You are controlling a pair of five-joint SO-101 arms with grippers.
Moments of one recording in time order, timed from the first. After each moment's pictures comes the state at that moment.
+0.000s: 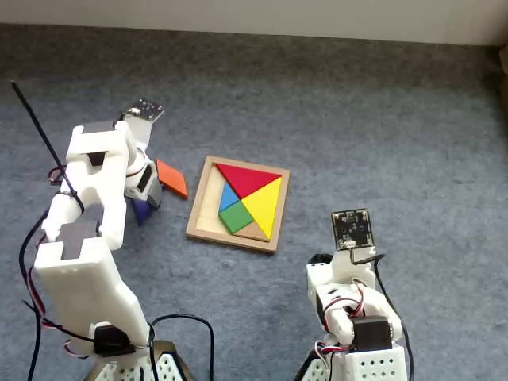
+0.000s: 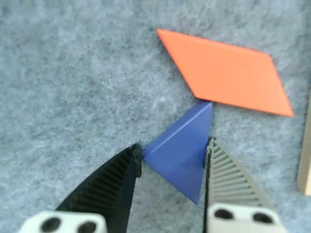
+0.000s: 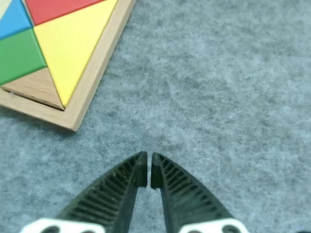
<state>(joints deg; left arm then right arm) -14.2 23.8 4.6 69.2 -20.8 -12.1 -104.5 96.0 64.9 4.8</state>
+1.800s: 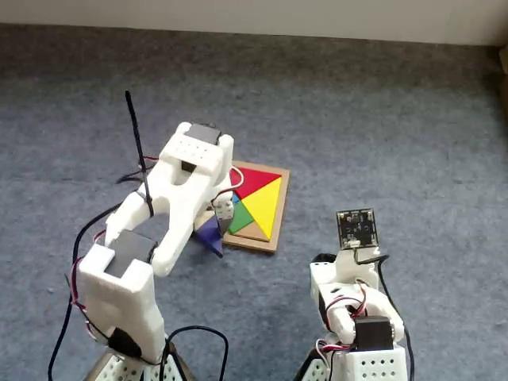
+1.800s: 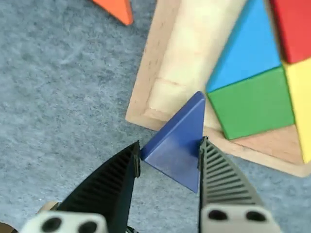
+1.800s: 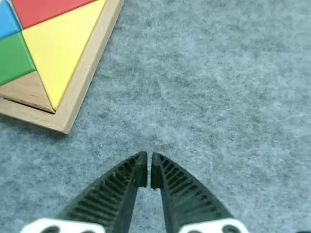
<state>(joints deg) 13.5 20.2 4.1 88.7 35.9 -10.1 -104.5 96.0 64.9 4.8</state>
